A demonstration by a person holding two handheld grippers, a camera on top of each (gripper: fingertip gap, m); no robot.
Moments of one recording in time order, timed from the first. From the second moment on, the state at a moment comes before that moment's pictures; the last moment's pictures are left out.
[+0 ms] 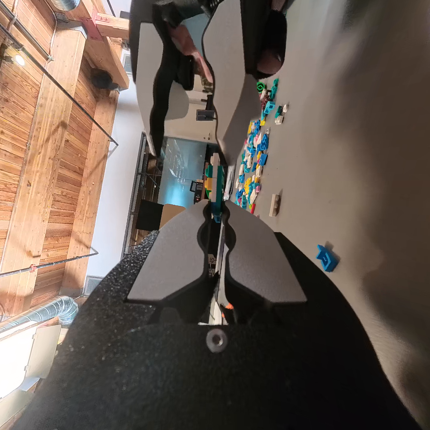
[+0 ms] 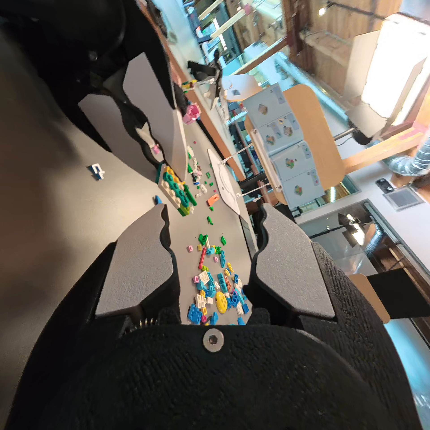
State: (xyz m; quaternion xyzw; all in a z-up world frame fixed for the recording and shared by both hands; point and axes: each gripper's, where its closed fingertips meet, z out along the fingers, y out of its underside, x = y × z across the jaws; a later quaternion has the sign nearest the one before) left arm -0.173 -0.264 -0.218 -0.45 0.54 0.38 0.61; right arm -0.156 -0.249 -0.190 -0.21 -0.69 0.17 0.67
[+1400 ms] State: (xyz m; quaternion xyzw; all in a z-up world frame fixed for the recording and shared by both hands) left arm -0.171 -0.259 -0.224 -0.49 0.53 0.31 0.62; right arm -0.152 -0.248 -0.201 -0.24 -0.67 0.23 0.66
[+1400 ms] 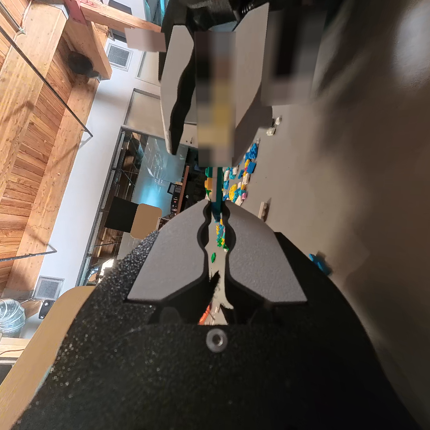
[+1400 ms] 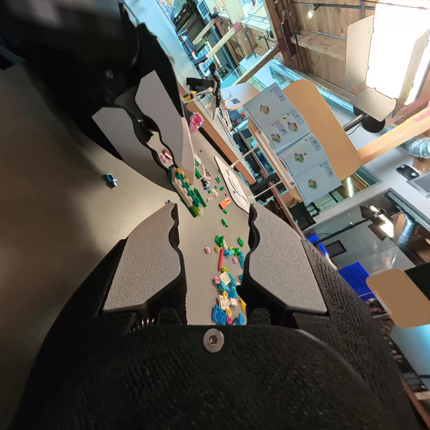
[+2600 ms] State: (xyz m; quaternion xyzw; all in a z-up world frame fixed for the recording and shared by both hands) left arm -0.173 -0.255 -0.227 -0.49 0.53 0.33 0.61; right arm -0.152 -0.256 -0.205 -0.22 -0.69 0.23 0.66
